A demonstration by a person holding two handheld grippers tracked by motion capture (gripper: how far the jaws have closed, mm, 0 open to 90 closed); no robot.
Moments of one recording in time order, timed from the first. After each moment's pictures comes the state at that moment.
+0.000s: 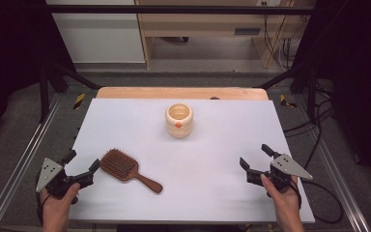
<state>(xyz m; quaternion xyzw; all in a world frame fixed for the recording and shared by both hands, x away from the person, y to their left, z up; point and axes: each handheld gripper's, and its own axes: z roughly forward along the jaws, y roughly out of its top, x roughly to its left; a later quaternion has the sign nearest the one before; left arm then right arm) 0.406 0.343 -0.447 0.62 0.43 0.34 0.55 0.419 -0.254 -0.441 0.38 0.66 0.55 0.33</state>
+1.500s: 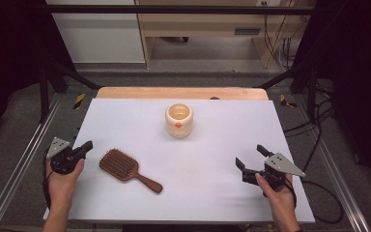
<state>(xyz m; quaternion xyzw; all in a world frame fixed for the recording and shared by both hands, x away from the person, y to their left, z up) 0.473 0.361 -0.451 0.67 0.50 0.28 0.47 0.425 -0.245 -0.448 0.39 0.67 0.54 0.32</state>
